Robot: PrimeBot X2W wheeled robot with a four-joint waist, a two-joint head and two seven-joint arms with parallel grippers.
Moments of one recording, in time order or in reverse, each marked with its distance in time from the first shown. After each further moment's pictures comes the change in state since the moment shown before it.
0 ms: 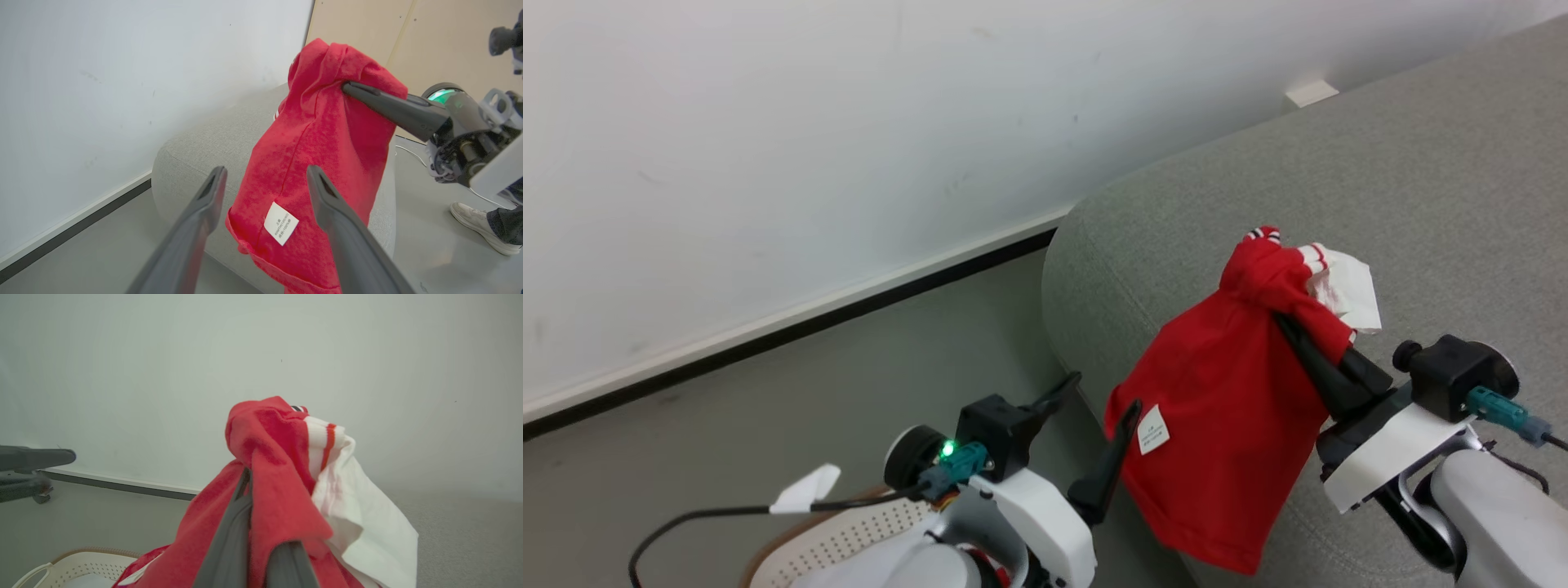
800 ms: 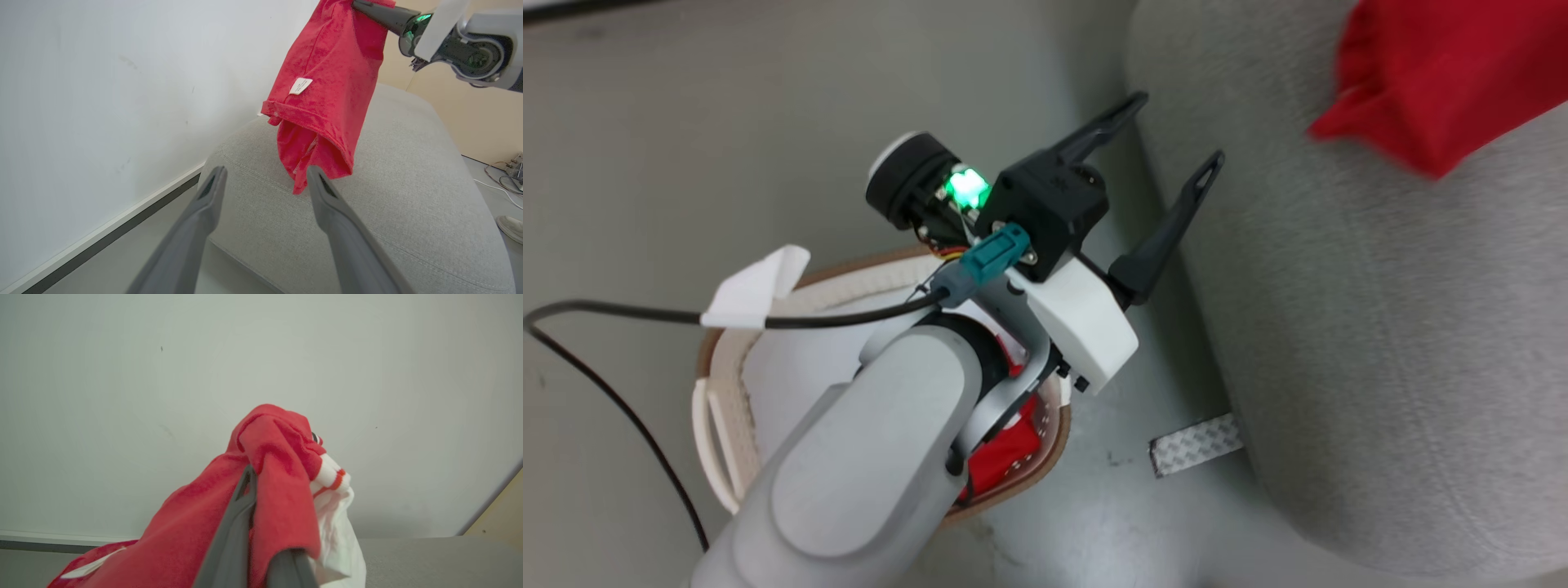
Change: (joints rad) left arm -0.479 0.047 -0.007 -0.114 0.100 -0.098 0.141; right arm -0.495 -0.107 -0.442 0.212 -0.072 0.000 0.005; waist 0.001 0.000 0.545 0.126
